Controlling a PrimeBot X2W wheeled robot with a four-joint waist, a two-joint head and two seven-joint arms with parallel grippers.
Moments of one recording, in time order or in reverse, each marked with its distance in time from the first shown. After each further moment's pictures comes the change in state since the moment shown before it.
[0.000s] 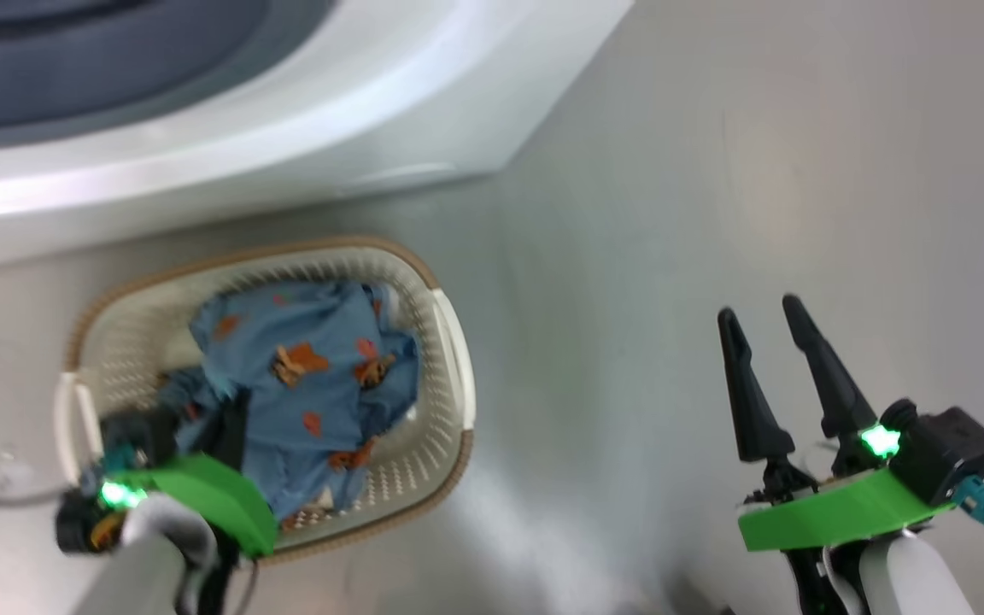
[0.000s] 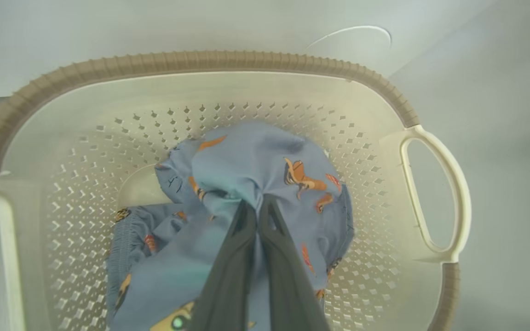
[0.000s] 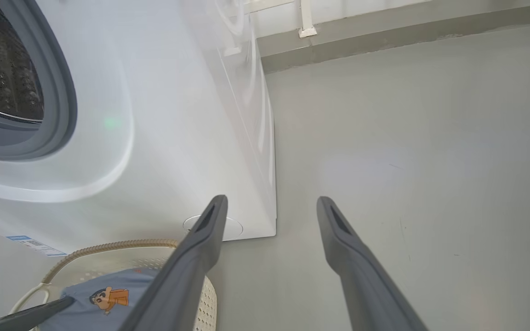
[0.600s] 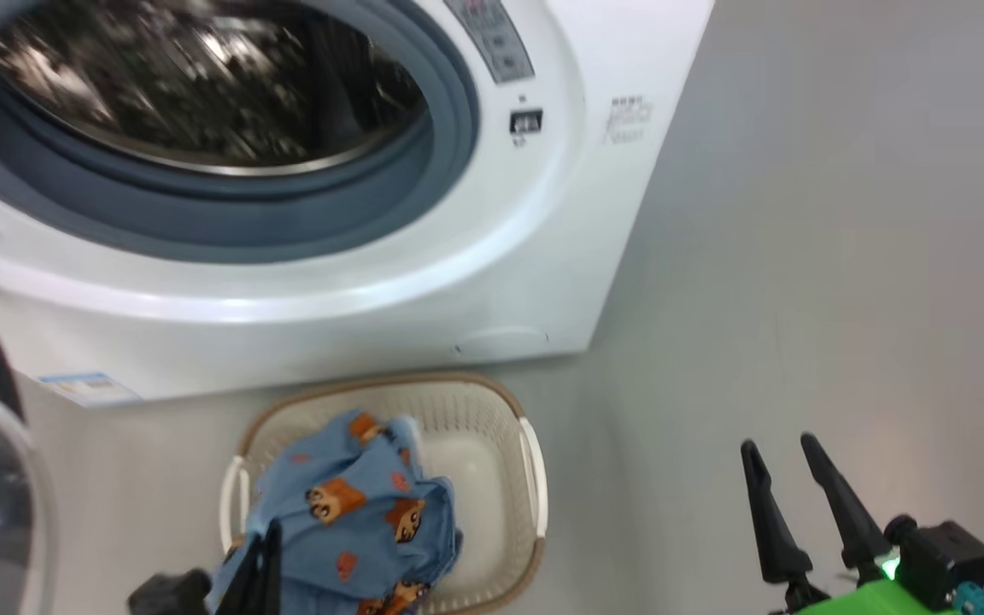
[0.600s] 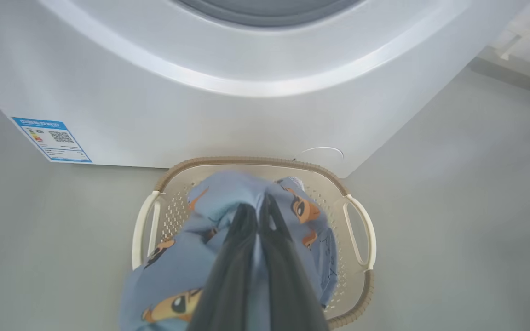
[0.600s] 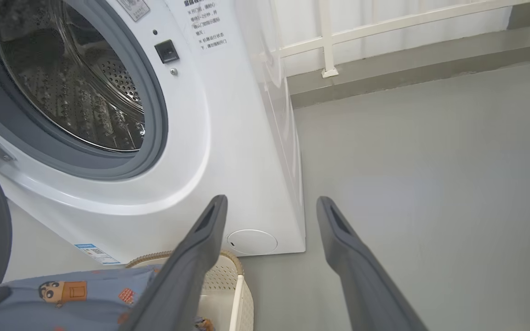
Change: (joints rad) left arm 0.433 -0.149 0.247 -0.343 0.223 -0.001 0.000; right arm 0.198 0.000 -0.044 0.053 -0.010 0.000 0.000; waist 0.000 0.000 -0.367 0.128
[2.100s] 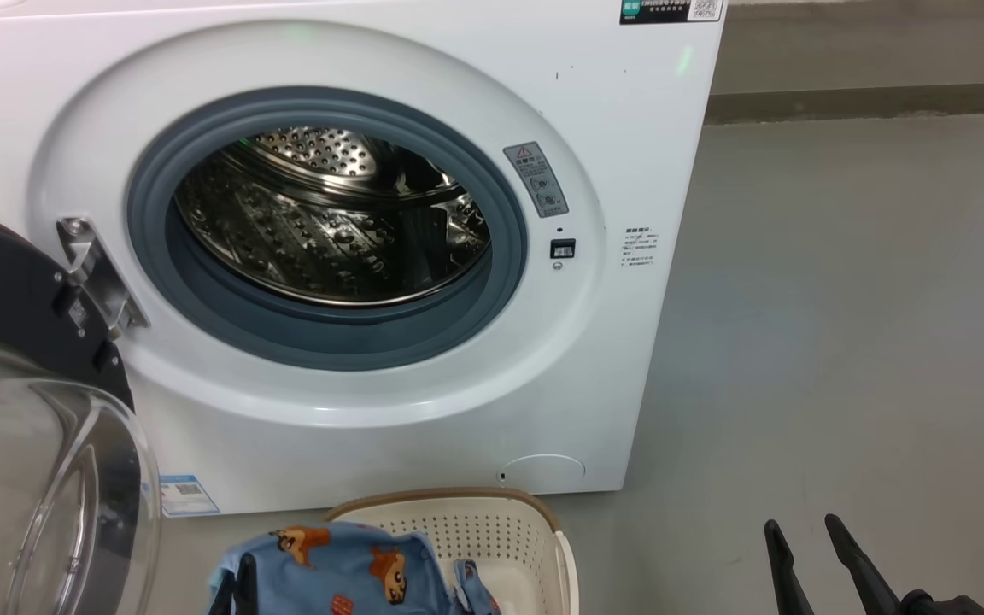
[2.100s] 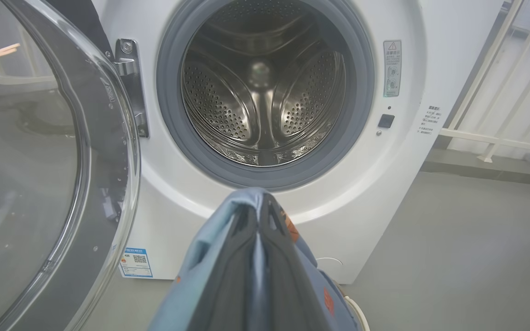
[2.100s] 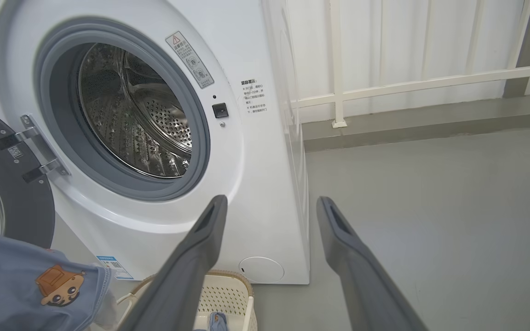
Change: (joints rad) left arm 0.315 -0.018 0.087 -0.466 0.122 0.046 0.000; right arm 0.164 0.001 -0.041 -0.017 -0.053 0.000 0.000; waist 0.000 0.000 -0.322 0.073
